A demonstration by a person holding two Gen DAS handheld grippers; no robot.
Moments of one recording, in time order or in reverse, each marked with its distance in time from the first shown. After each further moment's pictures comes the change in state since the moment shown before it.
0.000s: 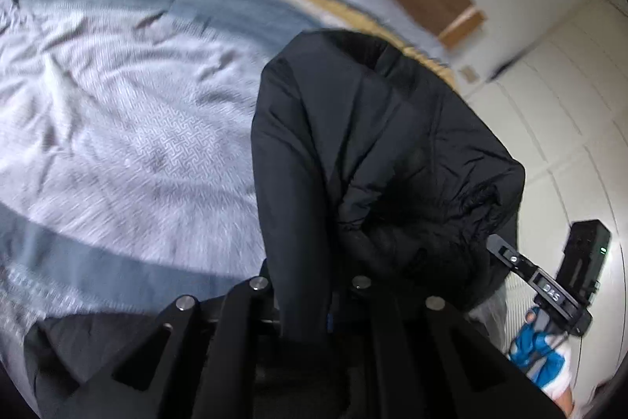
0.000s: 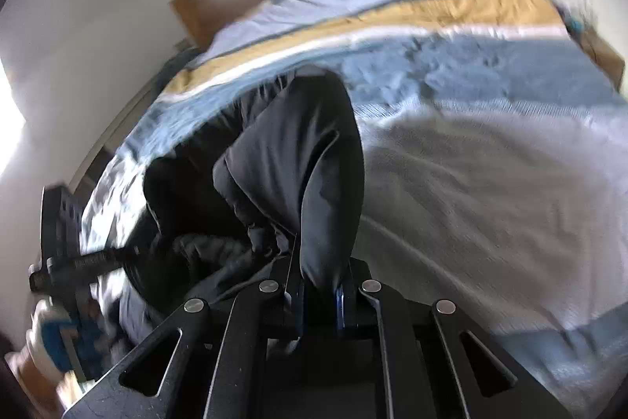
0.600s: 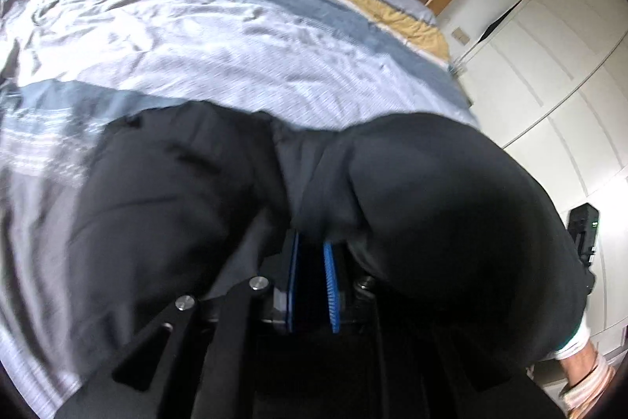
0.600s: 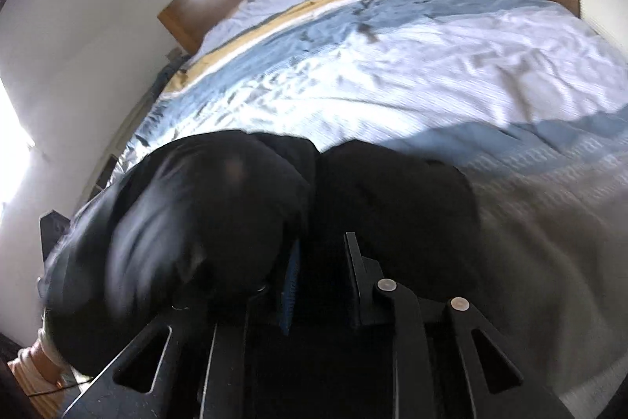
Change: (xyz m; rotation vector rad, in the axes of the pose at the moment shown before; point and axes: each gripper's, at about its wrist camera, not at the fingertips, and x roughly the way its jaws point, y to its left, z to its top) left arm -0.094 0.023 -0.130 0.083 0.079 0.100; right arm -0.090 -0.033 -0.141 0.187 0.055 -0.039
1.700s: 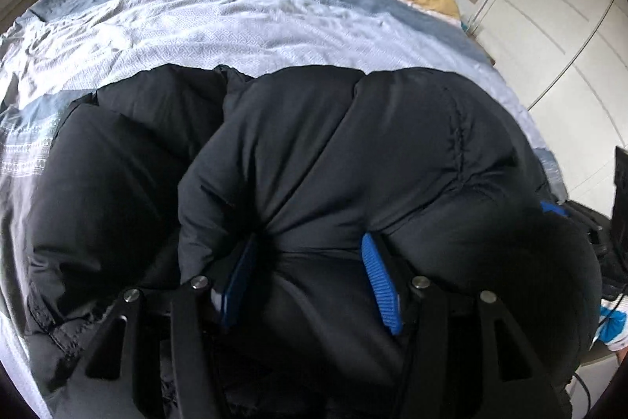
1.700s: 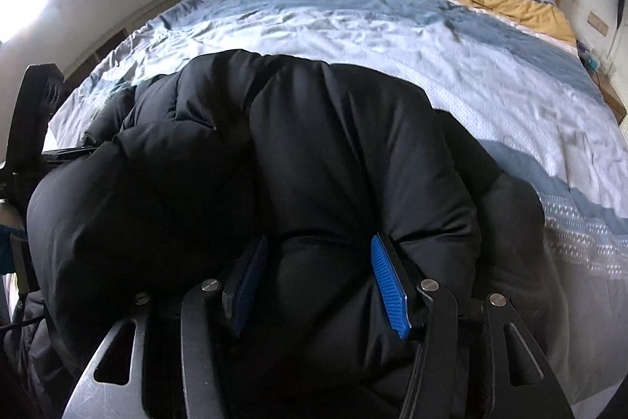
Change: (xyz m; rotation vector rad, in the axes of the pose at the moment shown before) left arm 0.044 -0.058 -0.032 0.138 0.042 0.162; right arm 0.047 0.081 -0.040 -0.436 0.138 -0.114
